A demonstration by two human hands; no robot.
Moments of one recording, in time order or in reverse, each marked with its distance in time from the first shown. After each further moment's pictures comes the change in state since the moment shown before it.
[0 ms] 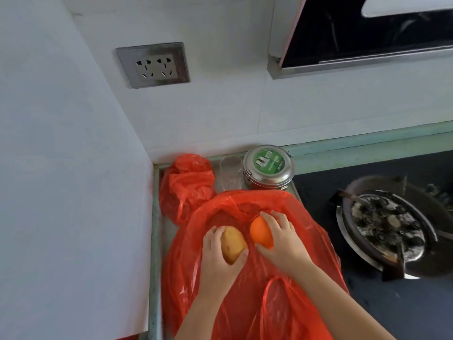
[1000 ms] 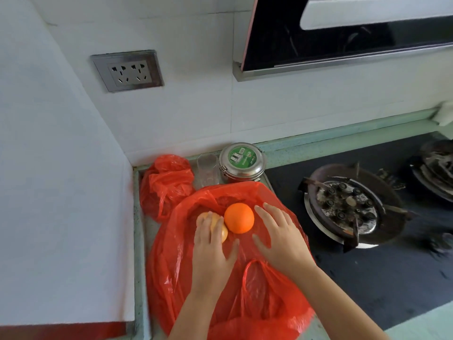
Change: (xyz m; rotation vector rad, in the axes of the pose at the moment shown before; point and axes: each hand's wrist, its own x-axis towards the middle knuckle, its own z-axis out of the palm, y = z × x) left_hand -0.023 0.044 -0.006 0.227 0.003 0.261; right_hand -0.061 -0.003 -0.034 -0.094 0.258 -0.093
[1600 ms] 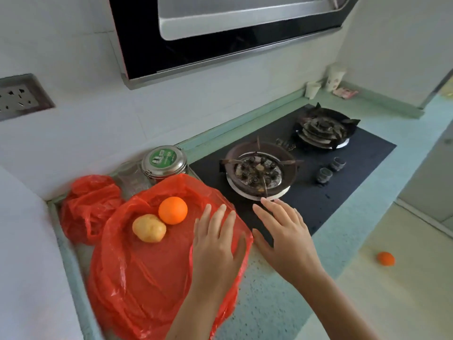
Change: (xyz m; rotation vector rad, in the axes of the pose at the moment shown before) left_hand -0.062 0.120 -0.002 -0.017 -0.083 0.508; right_hand -0.150 0.003 -0.084 -0.208 0.385 0.235
